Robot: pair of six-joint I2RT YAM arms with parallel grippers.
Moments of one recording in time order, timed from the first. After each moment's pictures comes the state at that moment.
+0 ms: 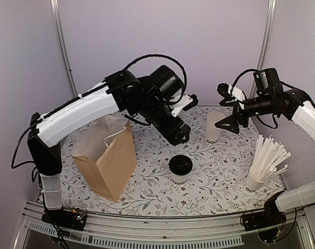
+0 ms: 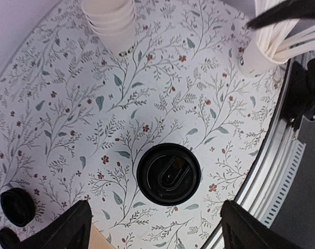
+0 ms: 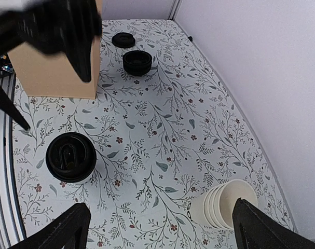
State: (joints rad) left arm -1.11 2.04 2.21 -1.15 -0.04 -0.08; right arm 0.42 1.22 1.32 -0.76 -0.47 -0.66
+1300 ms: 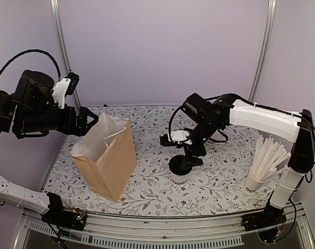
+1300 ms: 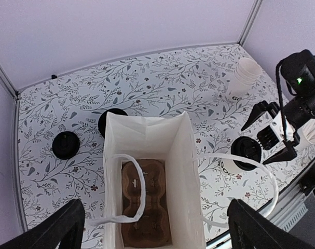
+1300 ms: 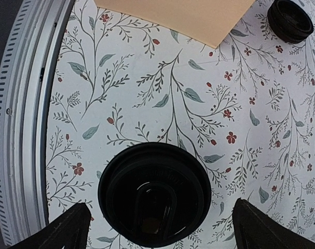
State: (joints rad) left arm -1.08 1.04 1.54 -1.18 -0.51 -0.51; right arm 0.87 1.74 1.54 -0.98 -0.30 -0.77
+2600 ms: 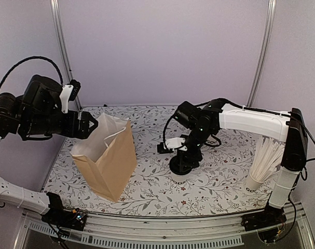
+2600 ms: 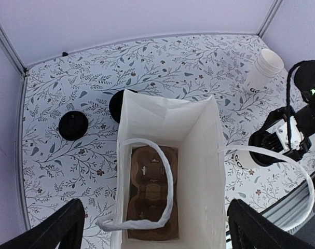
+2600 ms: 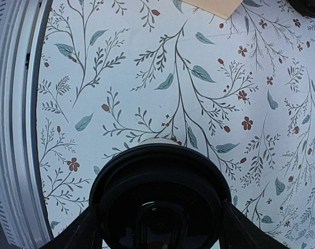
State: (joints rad) left arm -1.01 1.04 1.47 -1.20 -0.50 -0.55; right arm 0.91 1.84 1.56 -1.02 -0.21 -0.72
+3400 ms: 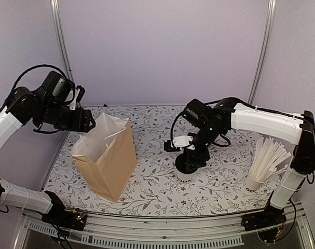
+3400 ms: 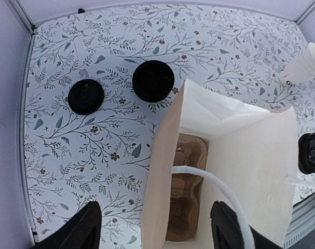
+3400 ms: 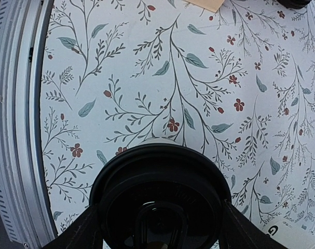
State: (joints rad) left arm -0.65 1.14 1.44 -1.19 -0.24 -0.45; right arm 0.89 1.72 1.48 -1.02 -0.19 -0.70
